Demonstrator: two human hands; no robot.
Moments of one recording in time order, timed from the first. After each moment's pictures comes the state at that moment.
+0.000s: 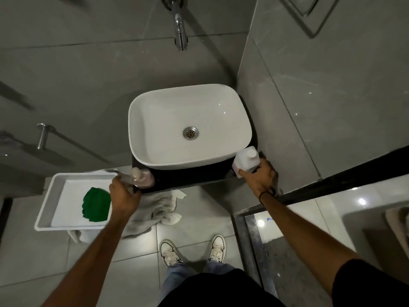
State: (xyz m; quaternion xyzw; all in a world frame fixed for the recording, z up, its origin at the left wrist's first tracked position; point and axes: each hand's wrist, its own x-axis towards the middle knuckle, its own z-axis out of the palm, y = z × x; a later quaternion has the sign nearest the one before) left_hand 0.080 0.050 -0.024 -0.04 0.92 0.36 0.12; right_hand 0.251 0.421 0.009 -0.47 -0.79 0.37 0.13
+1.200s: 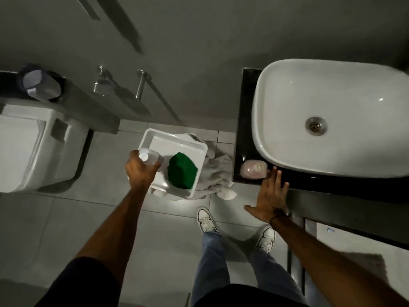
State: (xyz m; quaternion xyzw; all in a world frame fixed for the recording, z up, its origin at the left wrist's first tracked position) left_hand -0.052 -0.203 -0.076 -0.23 0.92 0.32 0.06; right_hand 0.119 0.150 -0.110 -0.16 -0.95 0.01 -0.28
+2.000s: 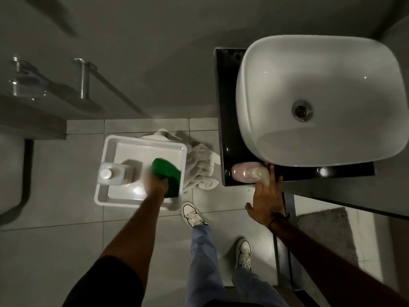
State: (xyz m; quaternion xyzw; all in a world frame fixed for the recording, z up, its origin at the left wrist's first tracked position) left_hand -0.063 -0.133 -0.200 -0.29 0.83 0.33 0.34; right_hand 0.117 0.143 -0.119 -0.19 -0.94 -0.02 -0.28
